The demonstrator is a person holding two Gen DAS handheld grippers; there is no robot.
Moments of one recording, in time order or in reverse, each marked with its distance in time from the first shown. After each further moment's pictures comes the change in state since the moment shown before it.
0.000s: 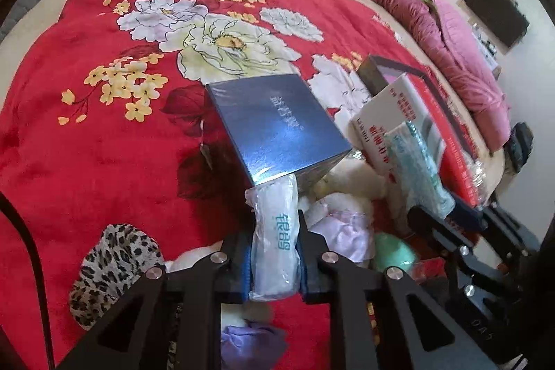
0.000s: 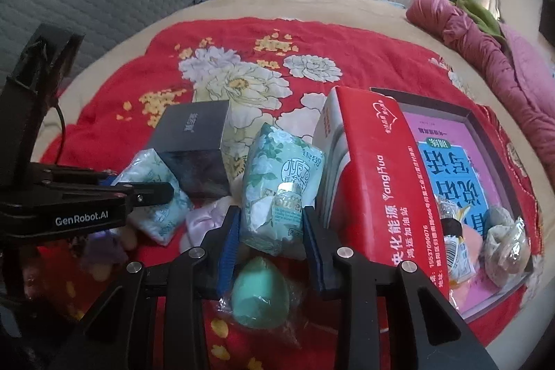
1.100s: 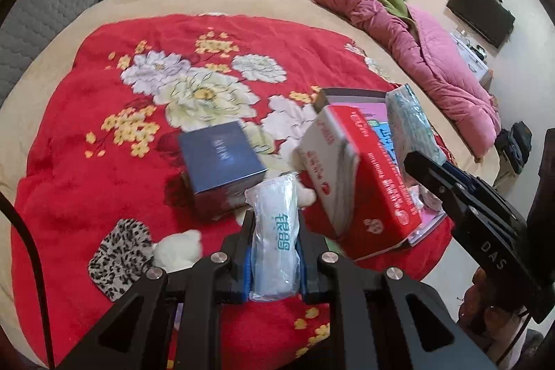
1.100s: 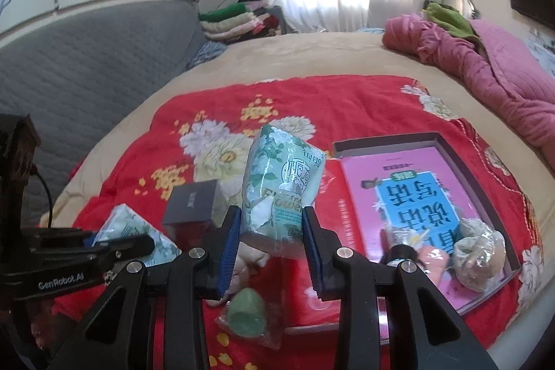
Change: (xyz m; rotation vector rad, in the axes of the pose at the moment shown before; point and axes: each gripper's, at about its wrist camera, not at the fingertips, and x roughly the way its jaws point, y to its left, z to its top) left arm -0.073 -0.075 -0.011 0.064 -0.131 0.064; right arm -0.081 -0.057 0.016 0.164 -0.215 0.042
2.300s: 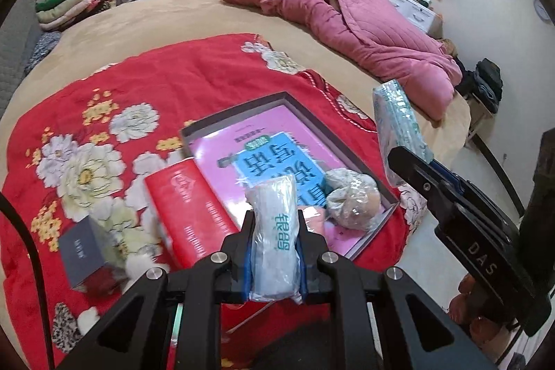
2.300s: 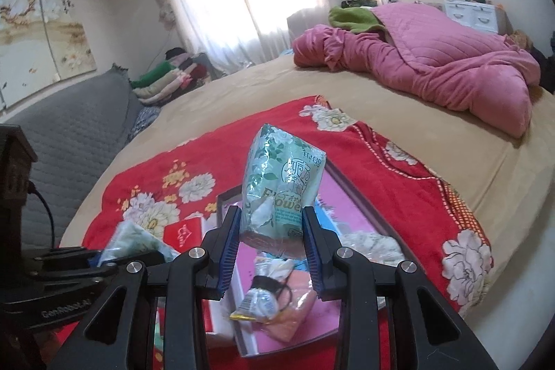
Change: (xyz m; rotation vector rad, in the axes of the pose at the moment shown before) left arm 0.040 -0.190 0.054 0.279 0.034 -0.085; right arm -0.082 -0.161 0.012 0.273 -0.147 -0.159
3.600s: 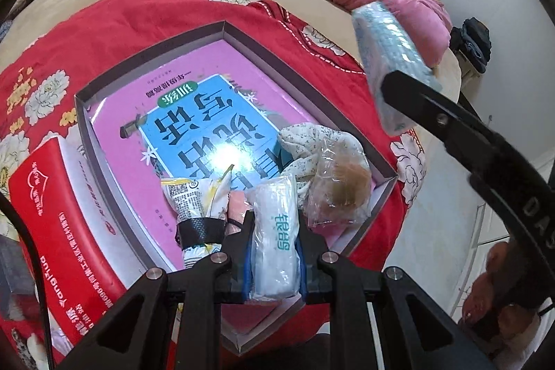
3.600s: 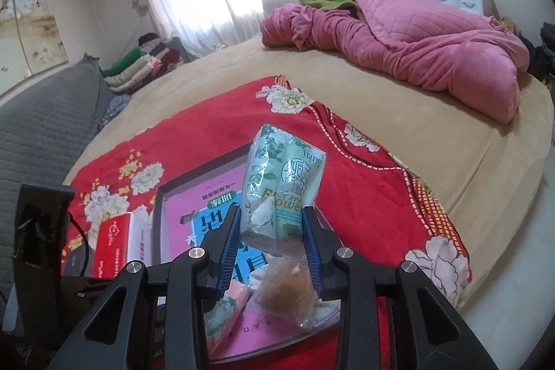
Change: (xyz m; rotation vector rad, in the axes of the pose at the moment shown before) left arm 0.123 -0.050 -0.007 0.057 0.214 -0.104; right arm 0.057 -0.067 0.004 0.017 0.105 -0.076
